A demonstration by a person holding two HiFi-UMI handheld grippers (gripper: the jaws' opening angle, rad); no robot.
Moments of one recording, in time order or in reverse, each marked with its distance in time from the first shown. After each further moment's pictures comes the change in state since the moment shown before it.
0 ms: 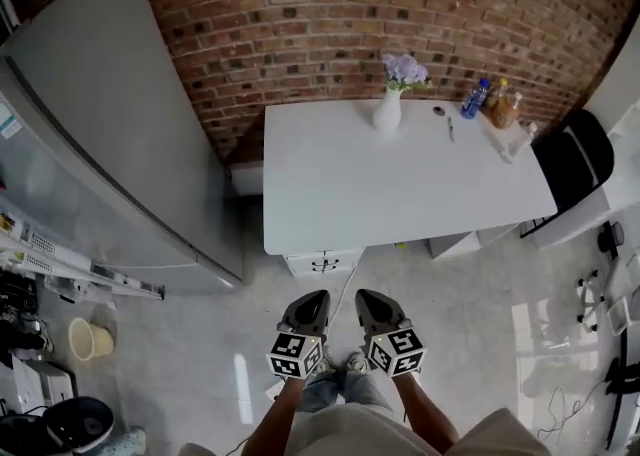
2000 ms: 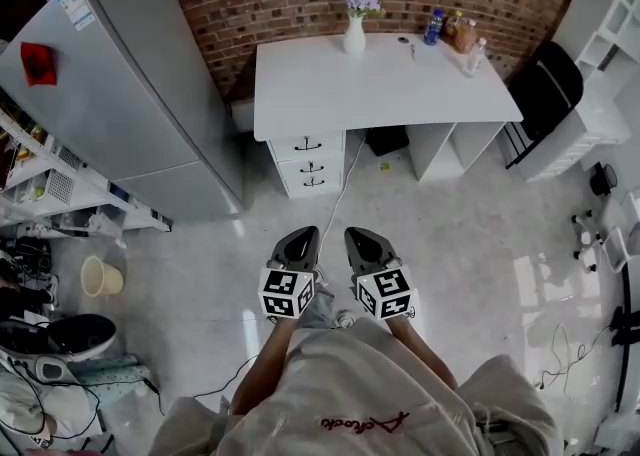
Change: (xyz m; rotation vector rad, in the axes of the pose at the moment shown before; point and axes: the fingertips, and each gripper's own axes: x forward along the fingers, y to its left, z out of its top) left arm -0.195 -0.204 -0.060 0.156 -0.026 0.048; right arm -0.271 0.103 -0.052 -0.126 -0.082 0.018
